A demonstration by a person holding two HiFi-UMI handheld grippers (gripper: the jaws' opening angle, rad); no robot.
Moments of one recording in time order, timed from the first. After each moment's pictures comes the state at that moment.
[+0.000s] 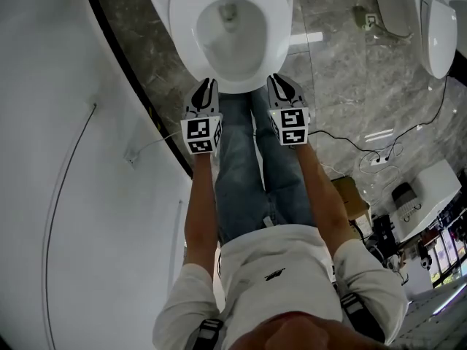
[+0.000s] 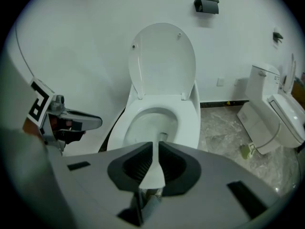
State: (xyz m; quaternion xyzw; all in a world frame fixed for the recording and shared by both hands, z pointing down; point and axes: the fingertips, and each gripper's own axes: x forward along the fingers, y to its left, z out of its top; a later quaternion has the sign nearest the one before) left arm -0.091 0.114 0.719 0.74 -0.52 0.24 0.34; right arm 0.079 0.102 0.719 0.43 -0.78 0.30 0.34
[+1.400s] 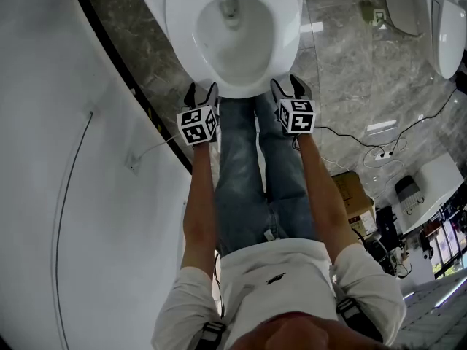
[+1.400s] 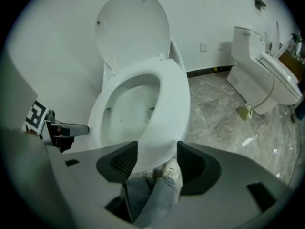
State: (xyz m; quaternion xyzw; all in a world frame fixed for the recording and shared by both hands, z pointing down) left arm -0.136 0.153 0.835 0.65 -0.53 0.28 0.47; right arm 0.108 0.137 0.830 0.46 -0.68 0.43 0.37
